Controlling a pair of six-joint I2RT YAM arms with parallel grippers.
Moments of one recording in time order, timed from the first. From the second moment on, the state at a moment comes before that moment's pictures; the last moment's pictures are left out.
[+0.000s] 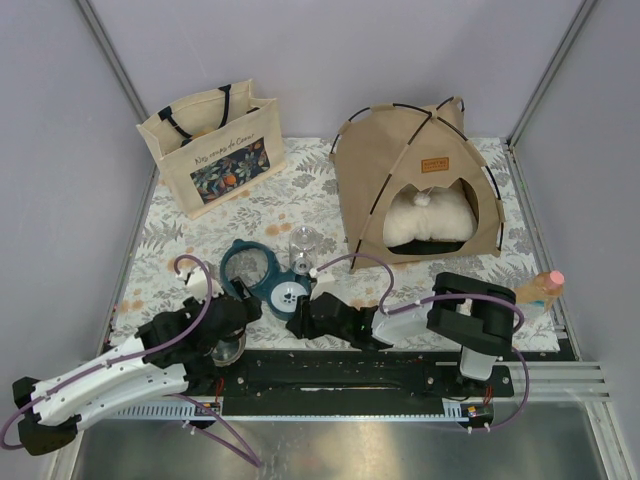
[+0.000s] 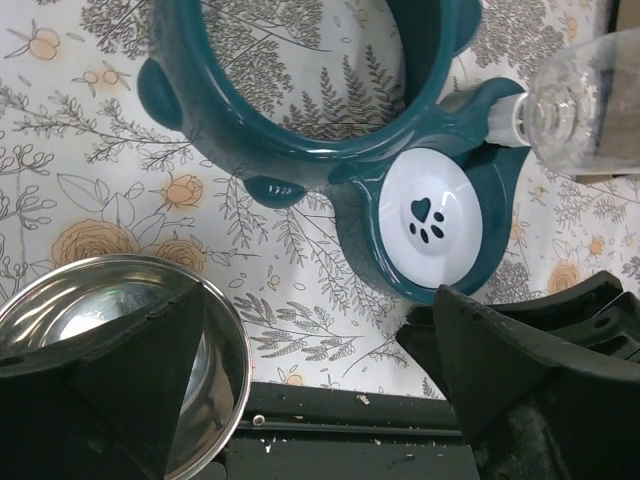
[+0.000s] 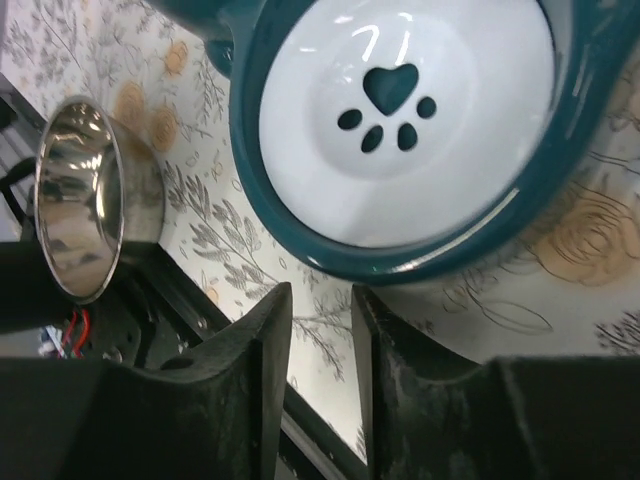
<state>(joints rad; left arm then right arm) -1.05 0.46 0.51 -0.99 -0.67 -1.23 1.26 1.74 0.68 0.49 0.20 0.90</state>
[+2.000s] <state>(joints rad) -0.85 0.91 0.52 -0.83 -0.59 -1.13 1.08 1.23 0.60 0.22 0.36 0.84</state>
